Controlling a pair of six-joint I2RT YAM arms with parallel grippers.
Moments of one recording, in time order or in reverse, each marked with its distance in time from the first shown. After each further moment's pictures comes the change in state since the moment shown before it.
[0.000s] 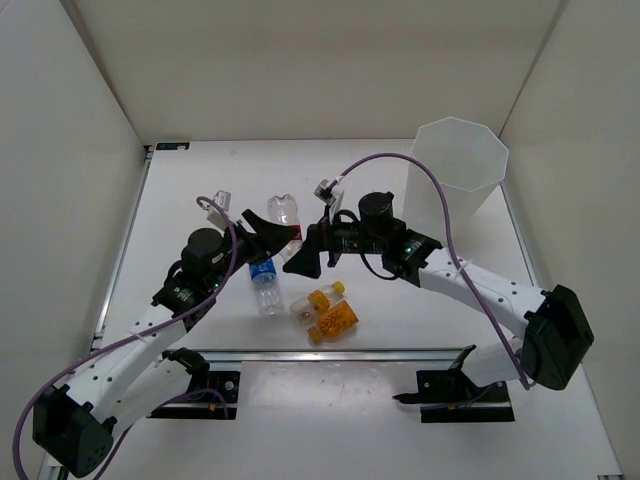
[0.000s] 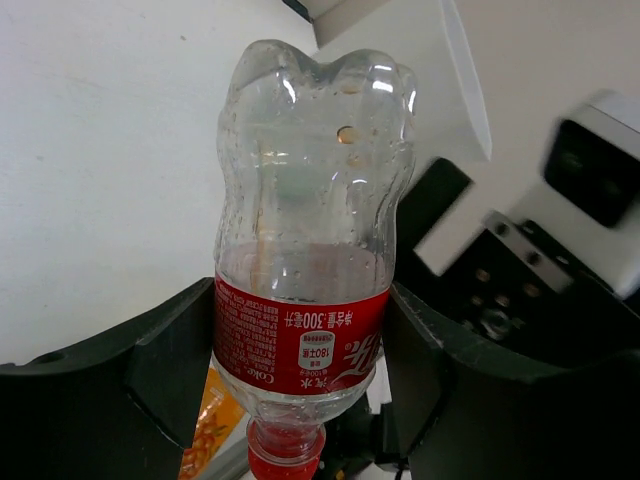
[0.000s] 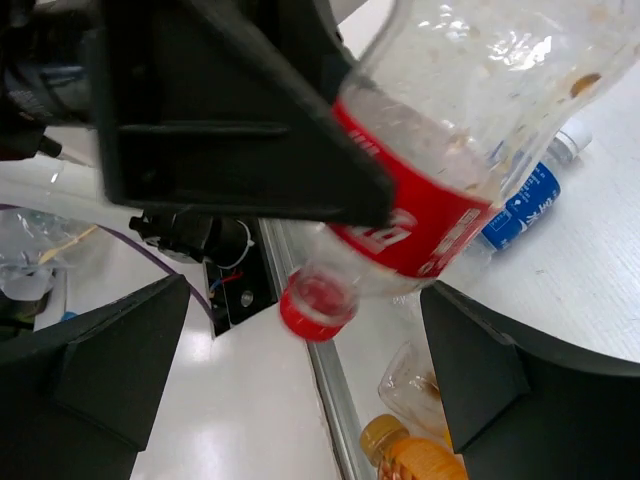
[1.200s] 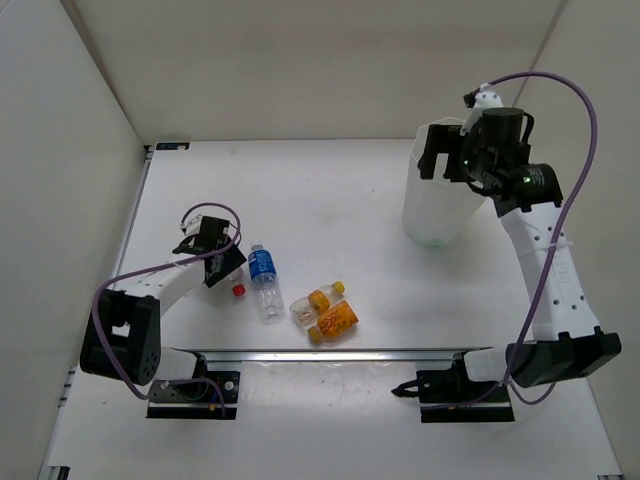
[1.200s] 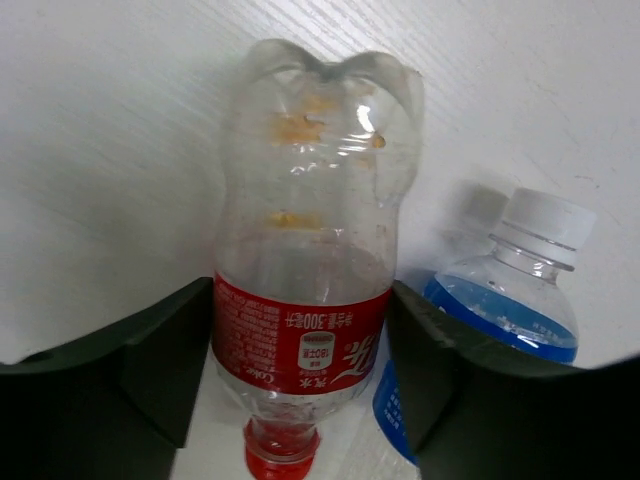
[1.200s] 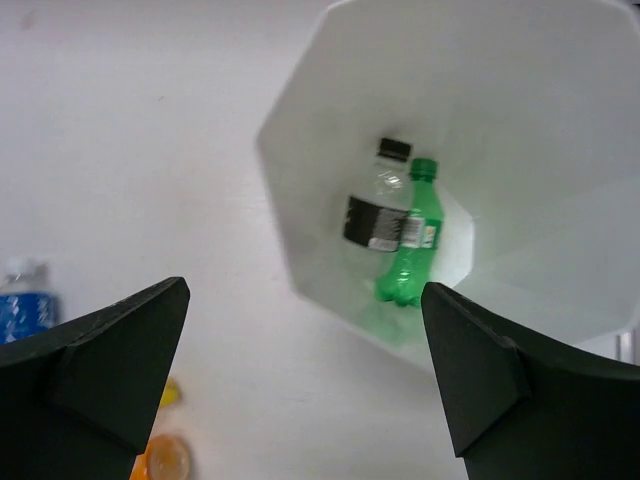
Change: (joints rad) left arm 0.336 0.524 0.060 -0.423 -0.349 0.178; right arm -0.684 0.034 0.679 -0.910 0.552 -0.300
